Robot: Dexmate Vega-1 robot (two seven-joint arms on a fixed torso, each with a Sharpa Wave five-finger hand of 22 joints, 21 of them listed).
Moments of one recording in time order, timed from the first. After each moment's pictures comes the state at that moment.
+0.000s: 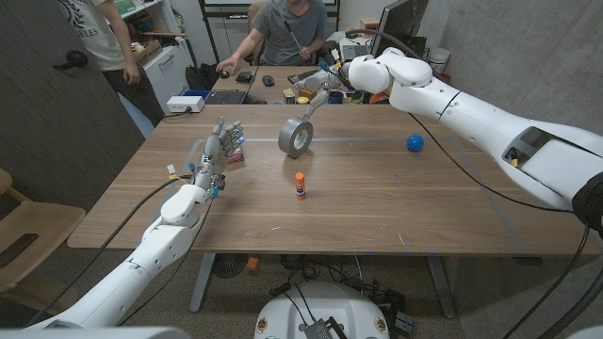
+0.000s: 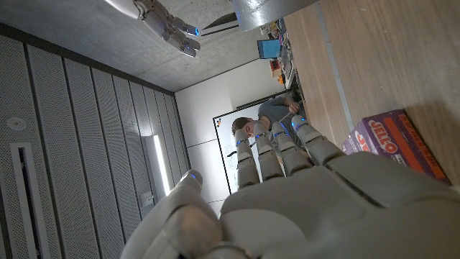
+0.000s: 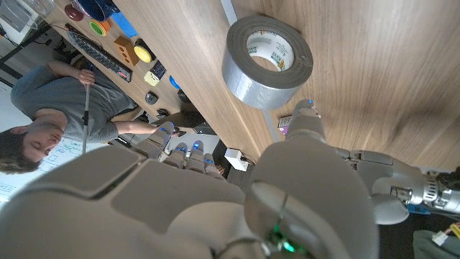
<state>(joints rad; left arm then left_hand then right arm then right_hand) 1.05 0.61 0.26 -1.49 -0.68 -0.33 0.04 0.05 0.06 0.32 0.11 0.20 0.32 -0.07 0.24 0.20 0.30 -0.05 0.23 0.21 0.21 -0.04 0.21 0.19 0.21 0.01 0.19 0.17 0.00 -0.53 -1.03 -1.47 -0.70 0.07 0.56 0.66 -0.06 0.11 -0.17 0.35 -0.17 0.03 0.19 0.21 -0.06 -0.03 0.19 0.20 -0.14 -0.03 0.18 0.19 0.00 -0.01 0.21 0.18</state>
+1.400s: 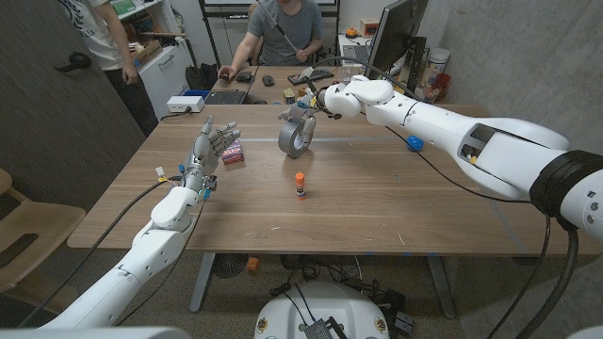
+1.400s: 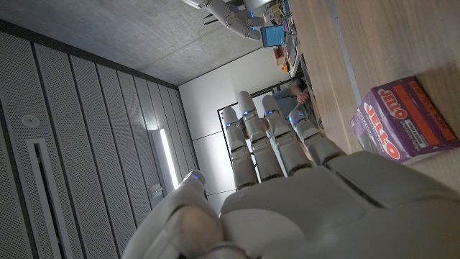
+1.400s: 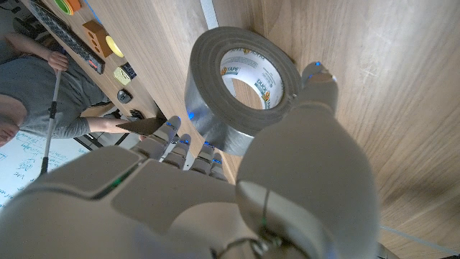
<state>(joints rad) 1.09 0.62 0.23 -1.52 -0.67 -0.37 0.07 0.05 0.07 0.31 0.13 0.20 0.65 -0.04 0.28 0.19 0.68 -0.06 0.44 0.27 0.53 -0.05 0.28 0.23 0.27 0.00 0.20 0.17 0.05 -0.31 -1.19 -1.06 -0.83 0.21 0.35 0.94 -0.15 -0.08 -0.16 0.57 -0.07 -0.10 0.27 0.25 0.09 -0.16 0.35 0.25 0.00 -0.03 0.22 0.21 0.12 -0.04 0.21 0.19</state>
